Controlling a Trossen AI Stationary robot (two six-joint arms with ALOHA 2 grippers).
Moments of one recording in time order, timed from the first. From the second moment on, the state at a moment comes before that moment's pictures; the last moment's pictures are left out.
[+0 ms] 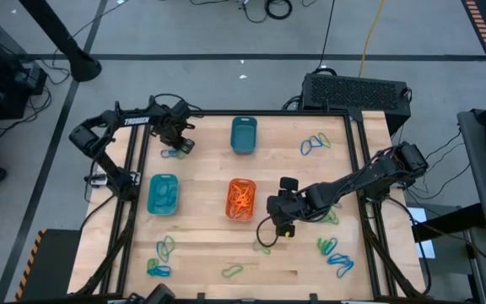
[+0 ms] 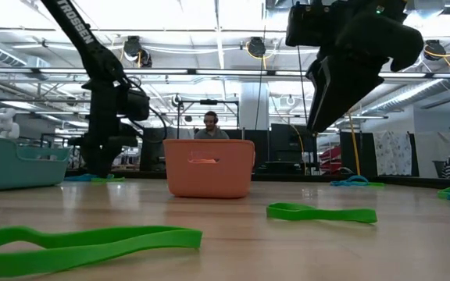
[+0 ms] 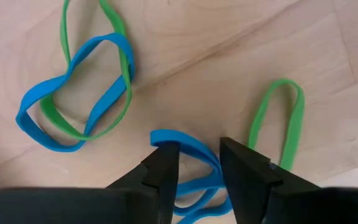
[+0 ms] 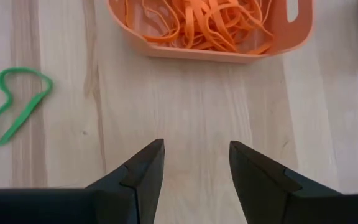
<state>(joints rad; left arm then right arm) 0.90 1.65 0.86 -0.74 -0.01 -0.18 0.33 1.65 1.11 -0.65 0.32 0.38</state>
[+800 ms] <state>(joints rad) 0.82 1.37 0.89 -0.69 0.06 -0.10 0.32 1.65 1.11 -0.56 0.32 0.27</state>
